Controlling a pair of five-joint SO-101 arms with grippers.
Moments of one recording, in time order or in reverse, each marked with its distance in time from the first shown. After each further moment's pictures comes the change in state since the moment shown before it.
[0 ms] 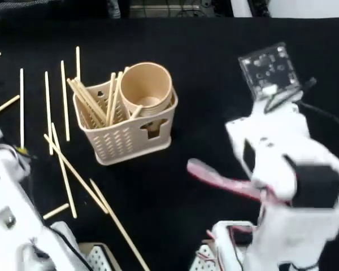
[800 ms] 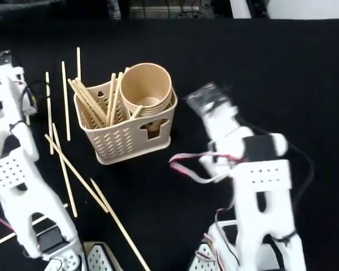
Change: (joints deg) left arm 11.5 96.0 -90.5 13.2 -4.6; right arm -13.5 0.1 36.3 -7.3 6.0
